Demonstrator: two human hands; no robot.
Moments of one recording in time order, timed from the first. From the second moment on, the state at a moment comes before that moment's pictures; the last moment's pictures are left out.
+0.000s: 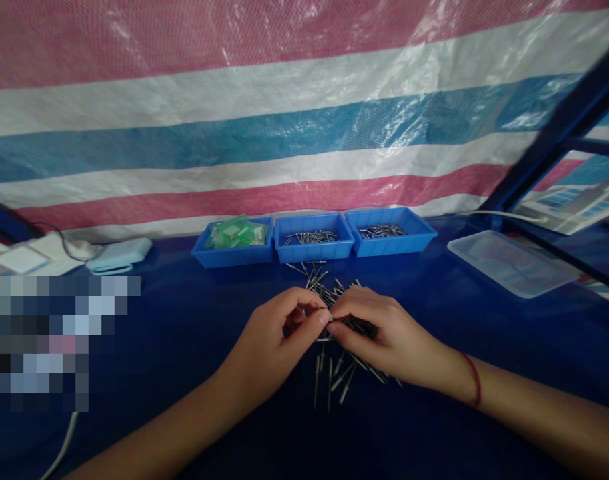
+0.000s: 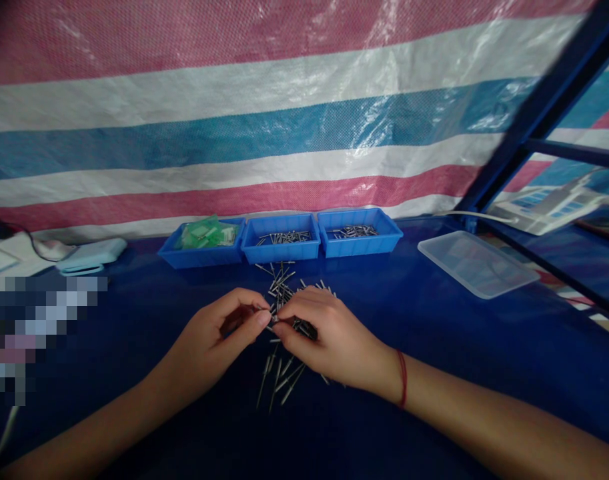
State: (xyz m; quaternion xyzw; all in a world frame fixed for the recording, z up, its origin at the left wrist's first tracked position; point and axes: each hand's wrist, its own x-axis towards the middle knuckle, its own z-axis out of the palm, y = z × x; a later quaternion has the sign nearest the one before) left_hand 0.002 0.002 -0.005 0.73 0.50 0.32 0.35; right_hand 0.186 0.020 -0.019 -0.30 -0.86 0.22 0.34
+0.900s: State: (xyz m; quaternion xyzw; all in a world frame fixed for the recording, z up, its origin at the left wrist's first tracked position) left_hand -0.005 0.010 -0.009 0.75 0.49 0.29 0.33; right_hand 0.233 0.074 -0.008 -0.47 -0.75 -0.06 0.47
